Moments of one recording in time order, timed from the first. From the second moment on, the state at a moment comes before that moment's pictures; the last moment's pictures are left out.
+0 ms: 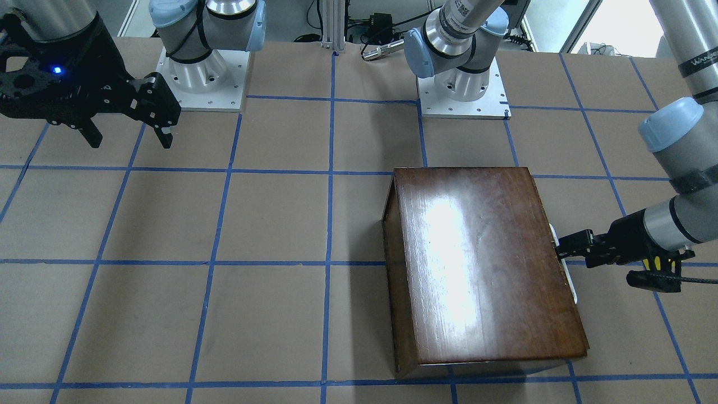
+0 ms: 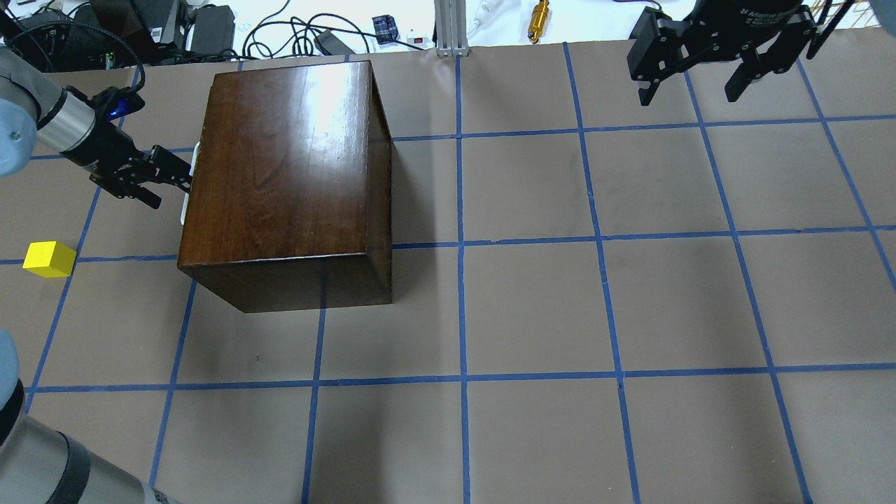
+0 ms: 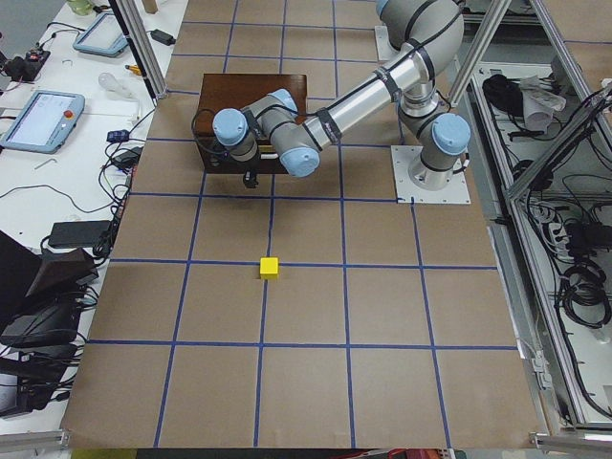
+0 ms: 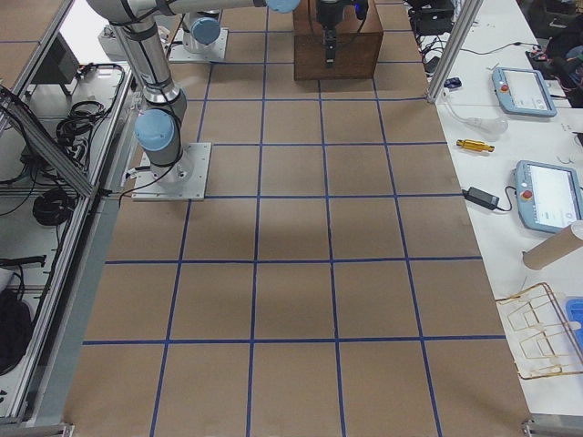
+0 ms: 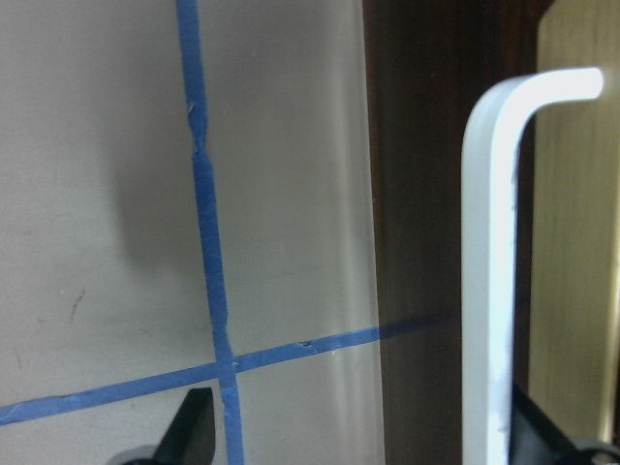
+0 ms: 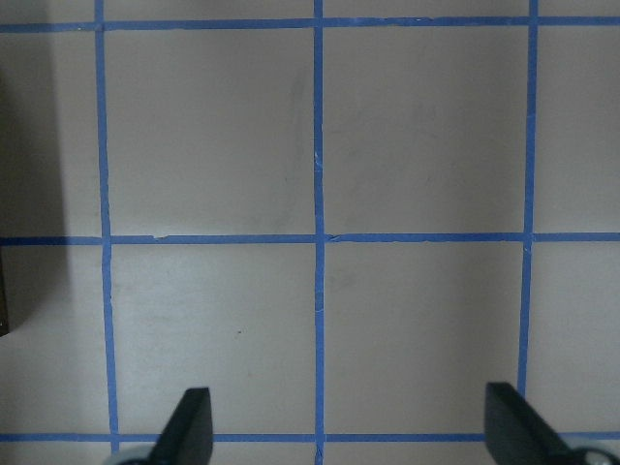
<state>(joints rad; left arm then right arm) -1.09 -1.98 -1.58 -1.37 1.33 0.56 1.54 -1.53 1.41 -1.53 -1.56 -0.04</state>
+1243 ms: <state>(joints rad) -0.98 -1.98 -1.58 -1.37 1.33 0.58 1.54 -1.53 1.41 -1.53 -1.56 -0.04</state>
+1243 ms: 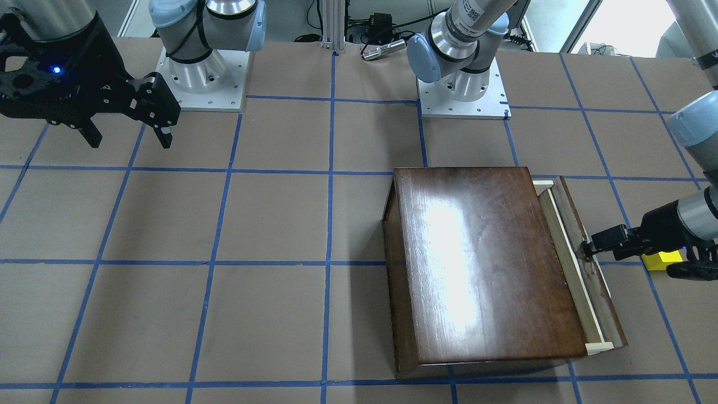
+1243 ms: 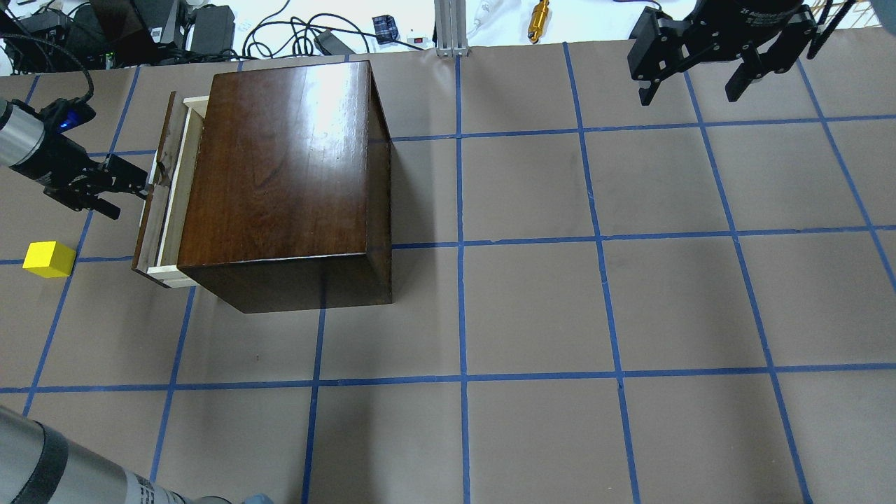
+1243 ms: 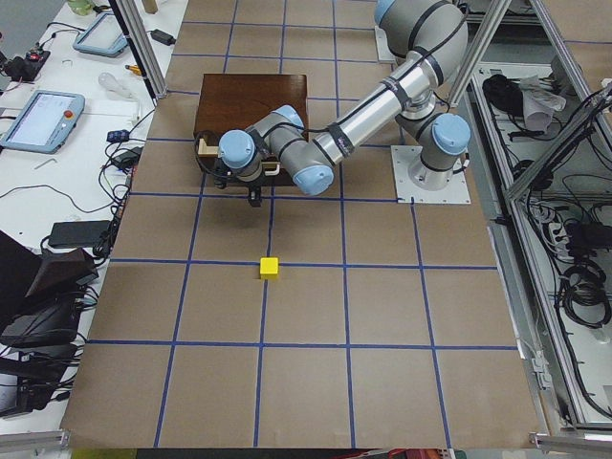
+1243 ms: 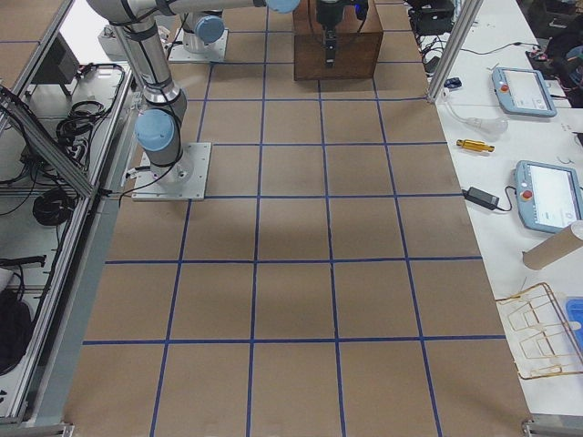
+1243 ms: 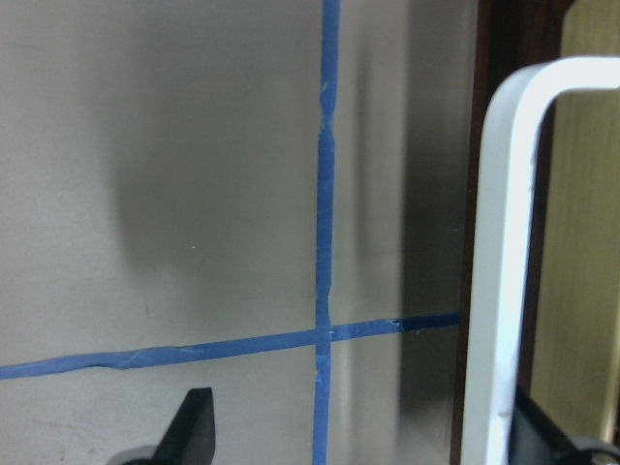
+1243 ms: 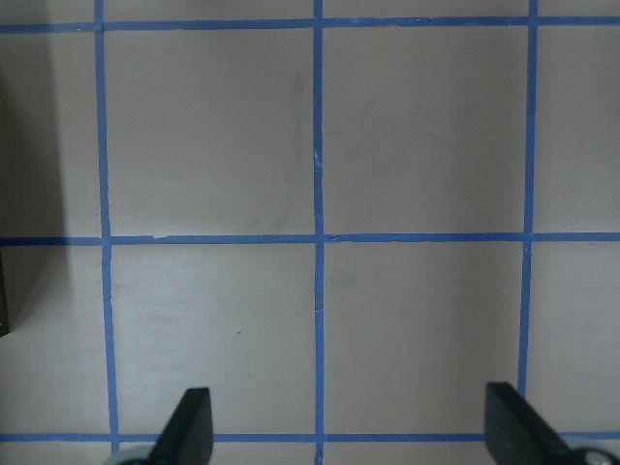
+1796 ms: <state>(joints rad) -0.94 -1.98 -1.58 -1.37 1.33 0.58 1.54 -1.53 1.41 -1.53 -1.56 -0.04</state>
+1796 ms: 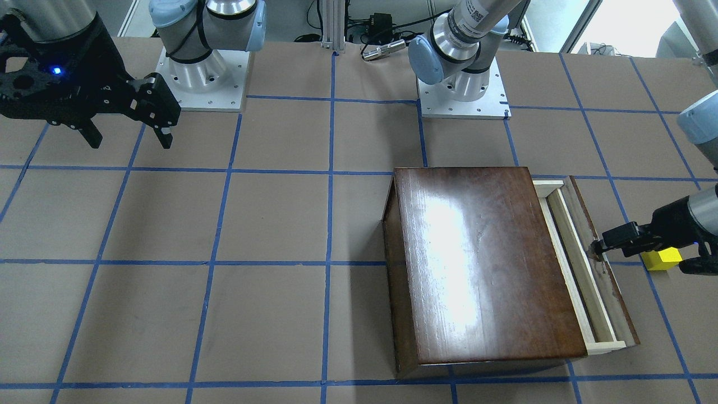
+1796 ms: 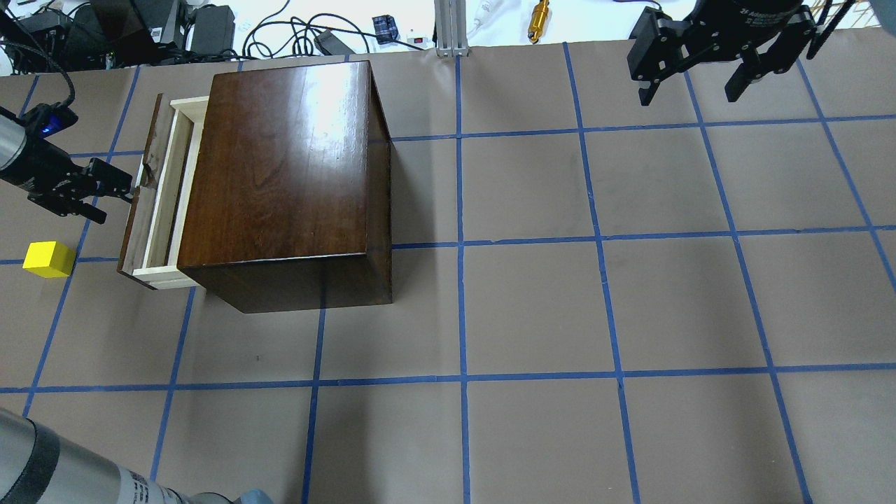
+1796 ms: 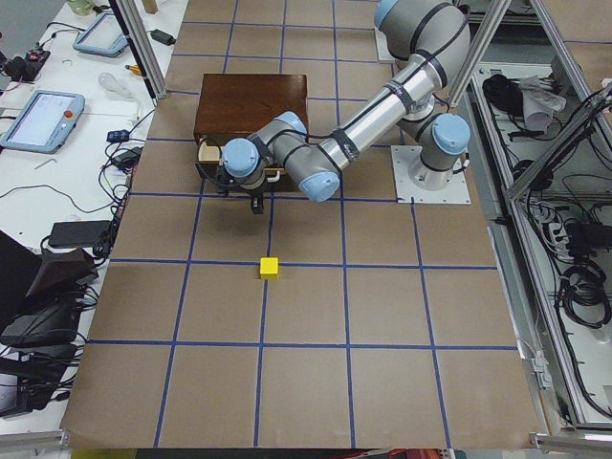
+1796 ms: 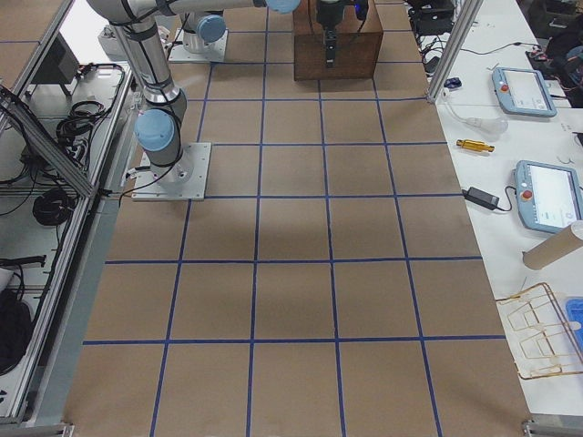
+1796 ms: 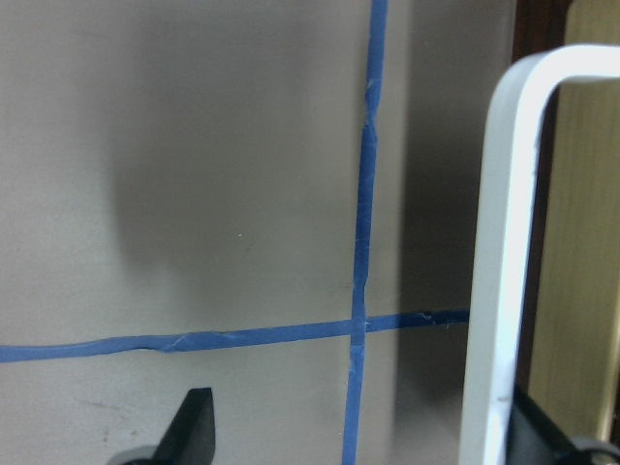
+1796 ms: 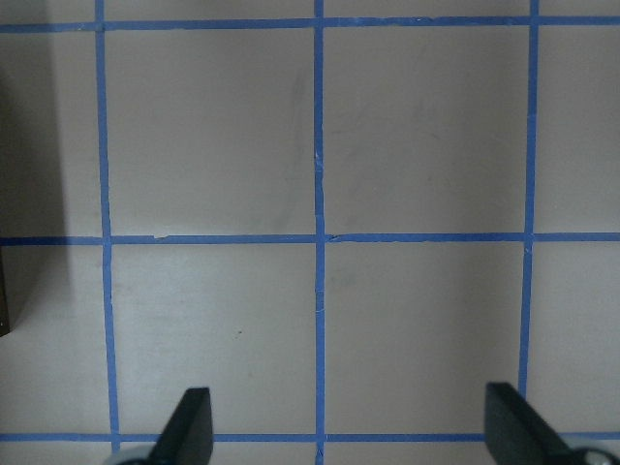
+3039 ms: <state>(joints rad) -0.91 -2.00 -1.56 -1.37 1.33 0.59 1.54 -1.53 1.41 -1.53 -1.56 -0.04</state>
